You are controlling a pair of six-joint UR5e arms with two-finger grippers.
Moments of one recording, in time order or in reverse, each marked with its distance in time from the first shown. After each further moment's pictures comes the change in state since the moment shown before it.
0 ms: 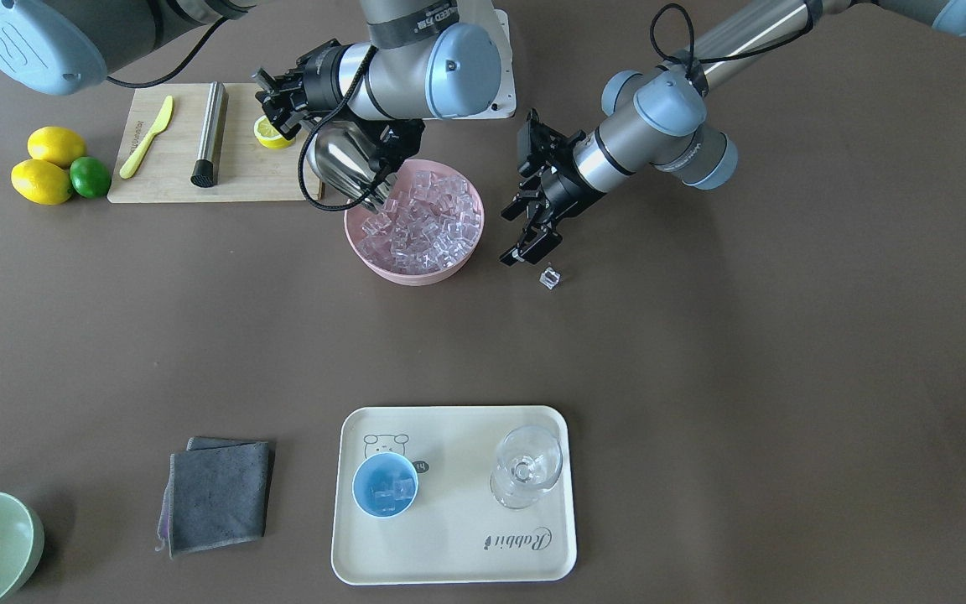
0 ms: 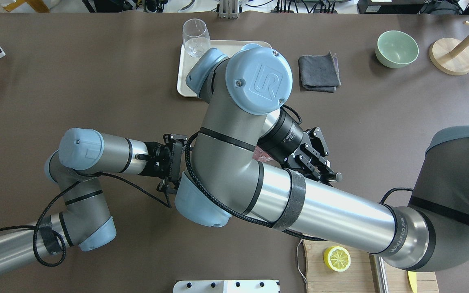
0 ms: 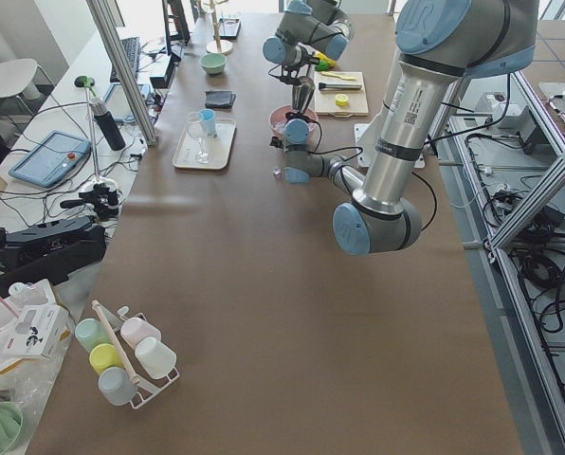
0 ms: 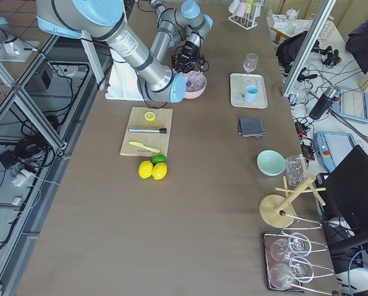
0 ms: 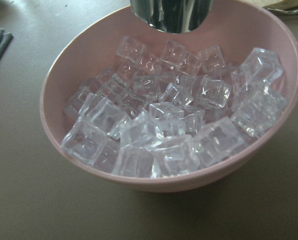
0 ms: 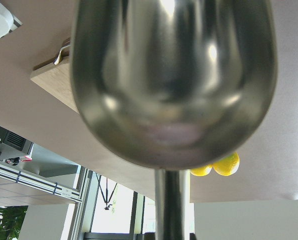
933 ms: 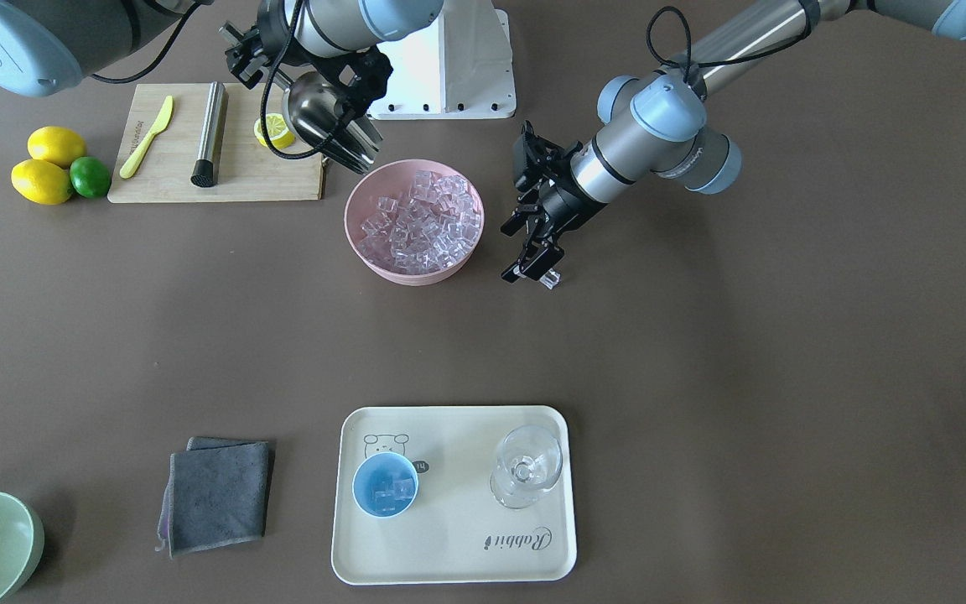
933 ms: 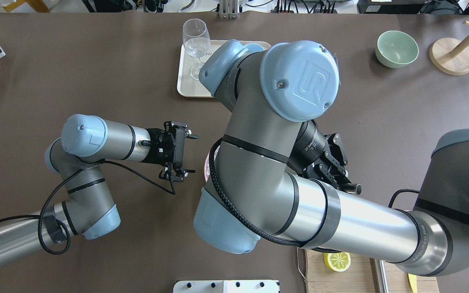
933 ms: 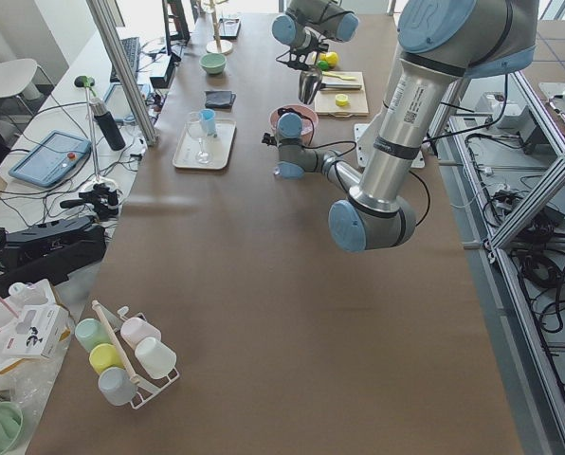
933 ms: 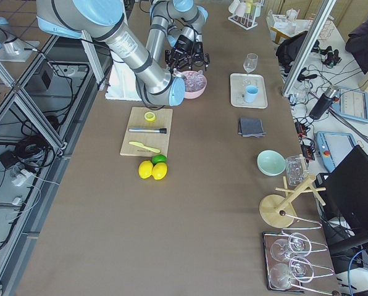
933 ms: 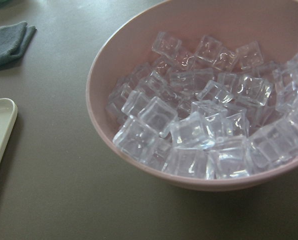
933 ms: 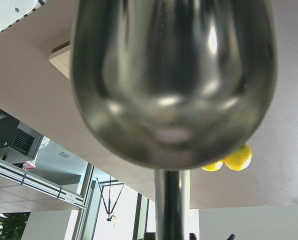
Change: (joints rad) left arm -0.038 -0.034 0.007 0.057 0.001 0.003; right arm 0.001 -0.034 0.195 -0.099 0.032 0.004
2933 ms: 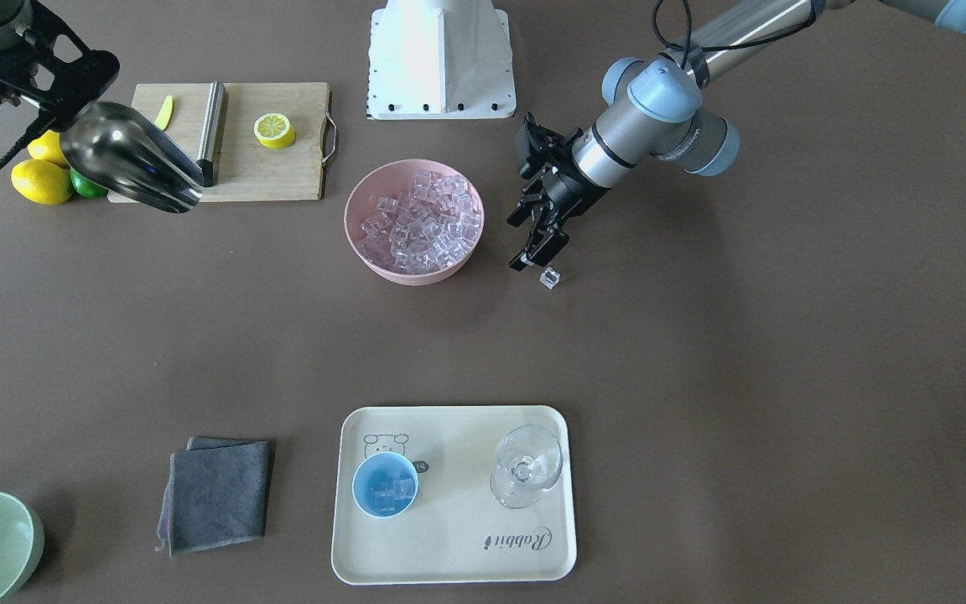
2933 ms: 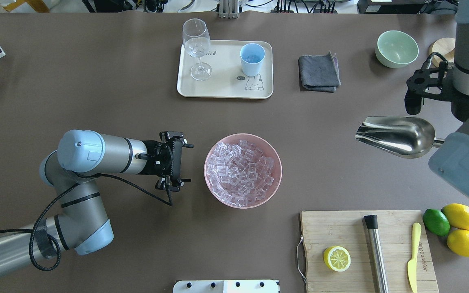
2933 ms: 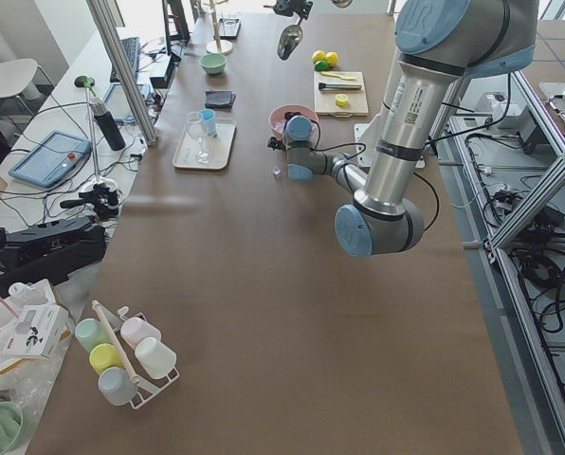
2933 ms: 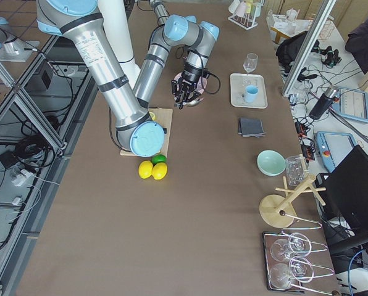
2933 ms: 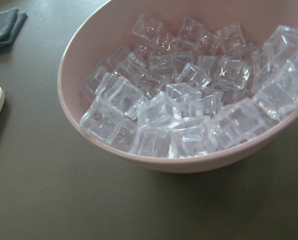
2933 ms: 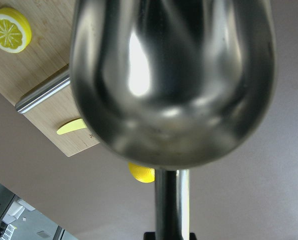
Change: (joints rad) left arm 0.045 0.052 -0.056 0.033 0.071 -0.001; right arm 0.399 -0.545 0.477 0.256 0.071 -0.254
